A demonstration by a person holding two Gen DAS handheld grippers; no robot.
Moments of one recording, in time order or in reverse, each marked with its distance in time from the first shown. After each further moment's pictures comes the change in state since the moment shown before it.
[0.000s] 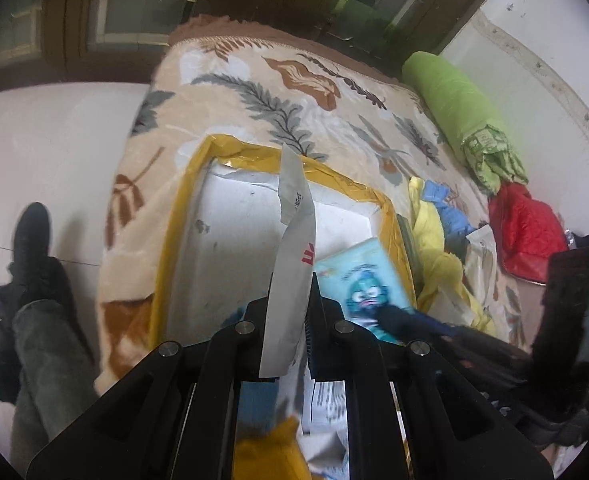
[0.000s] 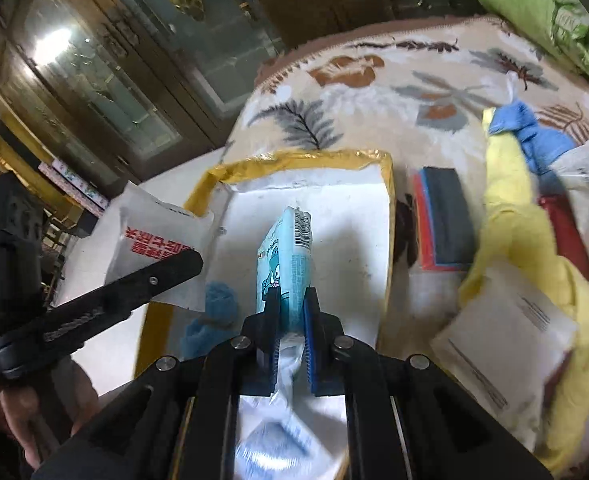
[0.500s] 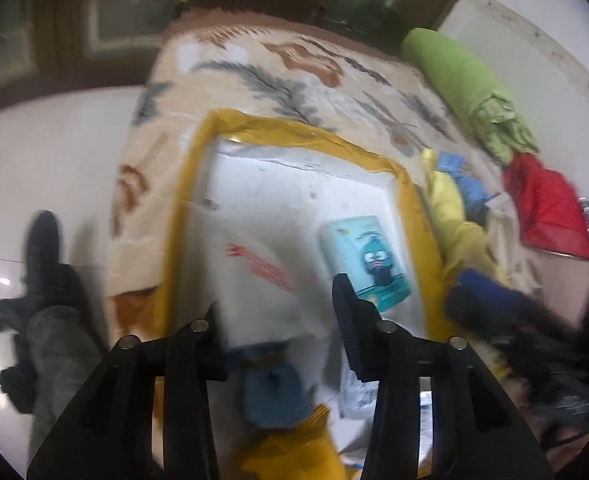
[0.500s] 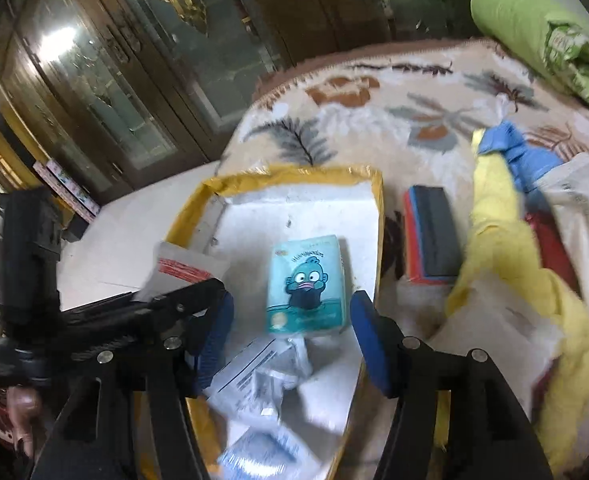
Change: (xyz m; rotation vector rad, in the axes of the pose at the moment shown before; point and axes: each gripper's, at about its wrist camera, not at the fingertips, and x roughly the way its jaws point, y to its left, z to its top) left arm -0.005 -0.005 -0.020 0.087 -0.005 0.119; right arm -0.041 0.004 -0.011 -0.045 -0.104 -0.003
